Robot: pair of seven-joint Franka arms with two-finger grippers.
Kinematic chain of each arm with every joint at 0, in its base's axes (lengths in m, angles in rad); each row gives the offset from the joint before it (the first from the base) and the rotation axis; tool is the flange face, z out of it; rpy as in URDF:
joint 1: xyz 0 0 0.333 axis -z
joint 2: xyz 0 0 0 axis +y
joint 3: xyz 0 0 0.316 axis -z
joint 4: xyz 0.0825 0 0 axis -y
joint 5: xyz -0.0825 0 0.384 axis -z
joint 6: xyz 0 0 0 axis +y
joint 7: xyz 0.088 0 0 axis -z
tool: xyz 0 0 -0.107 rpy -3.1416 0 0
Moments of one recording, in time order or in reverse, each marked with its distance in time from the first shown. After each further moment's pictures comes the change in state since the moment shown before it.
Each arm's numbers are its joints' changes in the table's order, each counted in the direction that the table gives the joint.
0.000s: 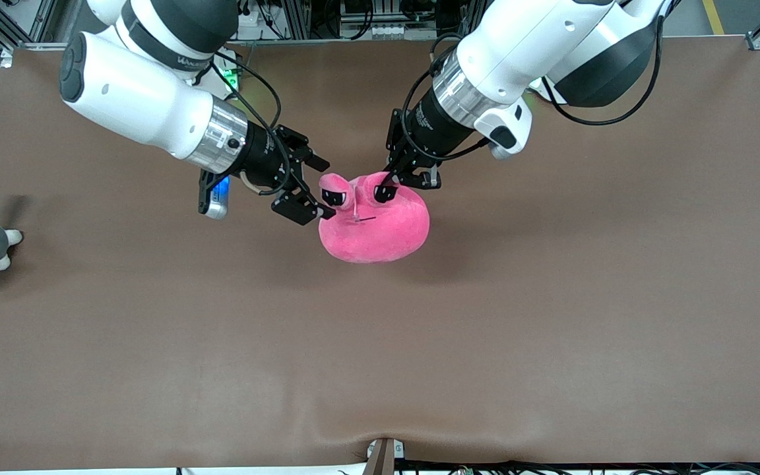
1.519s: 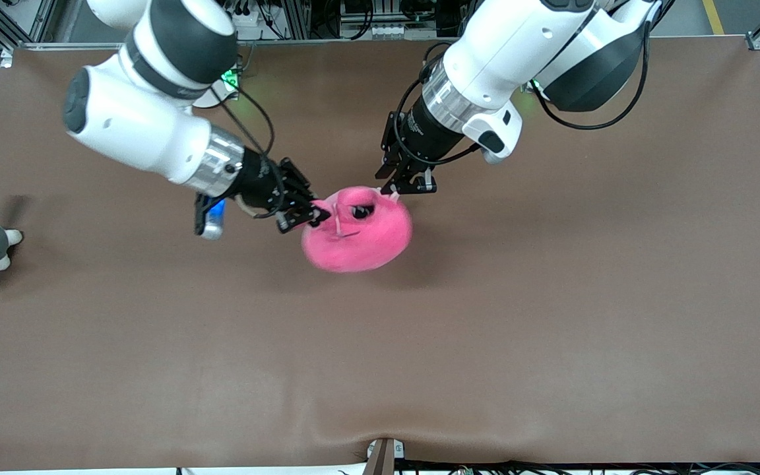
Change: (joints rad) left arm 0.027 0.015 0.000 0.008 -0.088 -0.001 0.000; right arm 0.066 0.038 0.016 -0.011 0.001 0.025 -0.131
